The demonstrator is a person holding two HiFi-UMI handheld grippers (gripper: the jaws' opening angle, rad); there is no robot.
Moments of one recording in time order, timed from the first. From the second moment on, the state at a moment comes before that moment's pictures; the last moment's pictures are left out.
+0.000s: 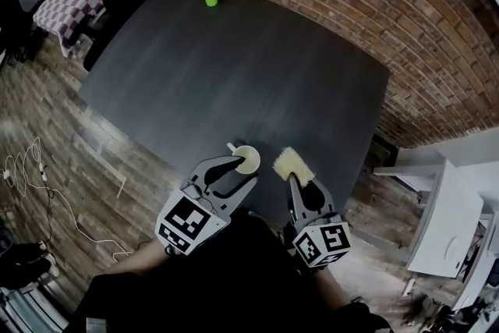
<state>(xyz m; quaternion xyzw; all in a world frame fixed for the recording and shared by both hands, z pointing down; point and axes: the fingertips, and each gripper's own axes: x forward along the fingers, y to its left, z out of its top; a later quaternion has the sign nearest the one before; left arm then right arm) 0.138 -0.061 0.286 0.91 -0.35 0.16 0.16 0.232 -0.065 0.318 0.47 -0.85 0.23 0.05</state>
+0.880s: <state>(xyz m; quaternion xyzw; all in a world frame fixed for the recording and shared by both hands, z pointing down) 0.074 -0.120 0.377 0.92 -0.26 0.23 0.15 0.174 -0.117 0.383 0.47 -0.82 0.27 0.18</state>
